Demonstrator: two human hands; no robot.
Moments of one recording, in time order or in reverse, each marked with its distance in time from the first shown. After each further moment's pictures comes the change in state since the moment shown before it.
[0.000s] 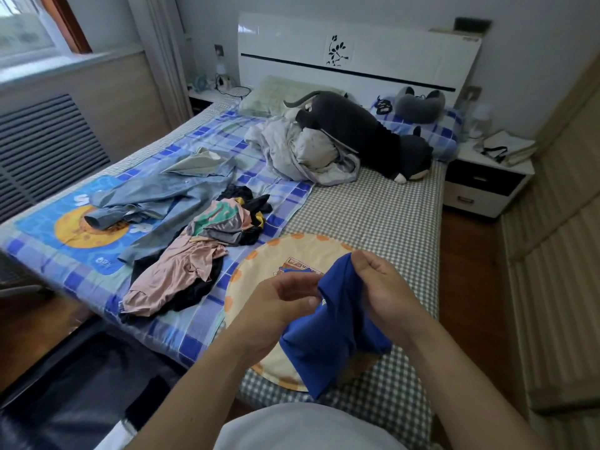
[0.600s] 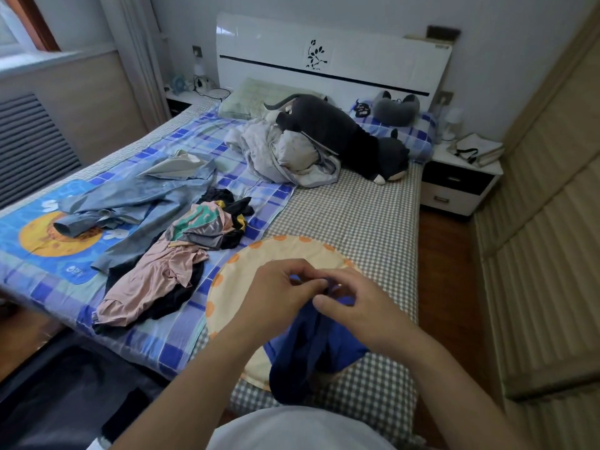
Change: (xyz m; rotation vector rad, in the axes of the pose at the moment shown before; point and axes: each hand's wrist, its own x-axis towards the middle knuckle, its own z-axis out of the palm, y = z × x) left_hand 0.012 0.028 0.036 0.487 0.082 0.234; right_hand -0.031 -0.006 -0.009 -0.563 -0.075 -0.095
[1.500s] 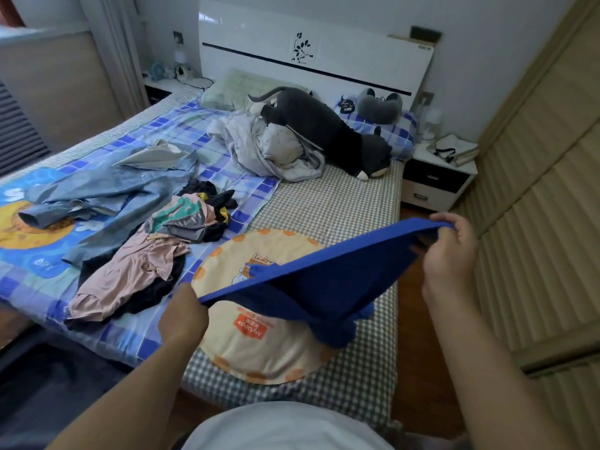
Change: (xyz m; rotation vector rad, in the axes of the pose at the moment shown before) left_hand 0.000 -0.177 -0.066 0.752 0.387 -0.604; right_hand 0.008 0.013 -0.089 0.309 1.096 0.094
